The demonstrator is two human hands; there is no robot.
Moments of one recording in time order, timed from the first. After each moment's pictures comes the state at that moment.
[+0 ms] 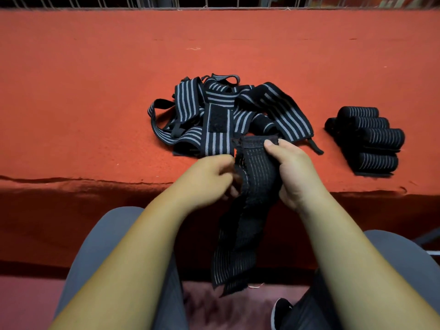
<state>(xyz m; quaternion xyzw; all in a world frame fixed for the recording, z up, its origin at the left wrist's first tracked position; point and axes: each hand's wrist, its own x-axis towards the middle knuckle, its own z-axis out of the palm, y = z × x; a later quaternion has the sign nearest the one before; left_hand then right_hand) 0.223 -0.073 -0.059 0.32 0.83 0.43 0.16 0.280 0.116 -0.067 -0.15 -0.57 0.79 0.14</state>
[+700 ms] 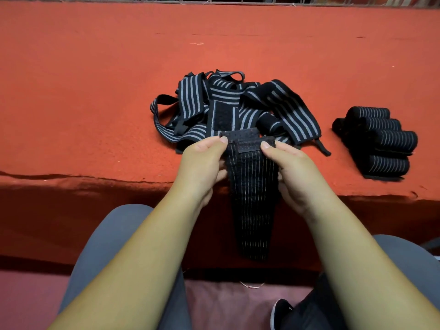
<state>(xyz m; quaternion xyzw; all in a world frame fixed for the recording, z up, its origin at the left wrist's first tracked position) 0.213 -0.056 -0.059 0.05 0.63 0.76 0.15 0.285 0.108 -0.060 -0.09 -0.61 0.78 0.08</state>
